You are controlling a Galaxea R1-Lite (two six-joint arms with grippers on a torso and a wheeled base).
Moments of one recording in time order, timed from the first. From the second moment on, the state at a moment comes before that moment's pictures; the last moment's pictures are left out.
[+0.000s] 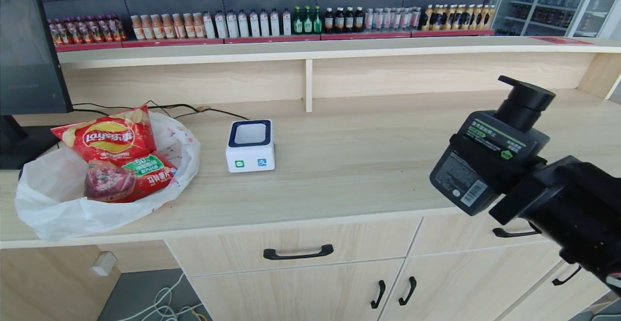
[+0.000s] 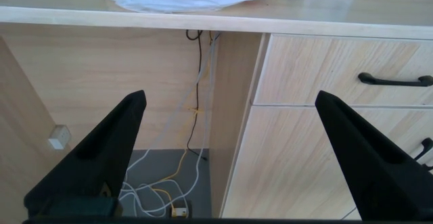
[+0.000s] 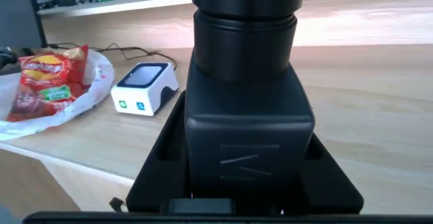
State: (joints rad) left arm 0.00 0.00 0.00 0.00 0.00 0.00; right arm 0.69 1.35 -0.38 -1.22 -0.21 0.07
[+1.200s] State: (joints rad) left arm 0.00 0.00 0.00 0.00 0.00 0.00; right arm 0.84 1.50 -0.38 -1.57 0.24 0.72
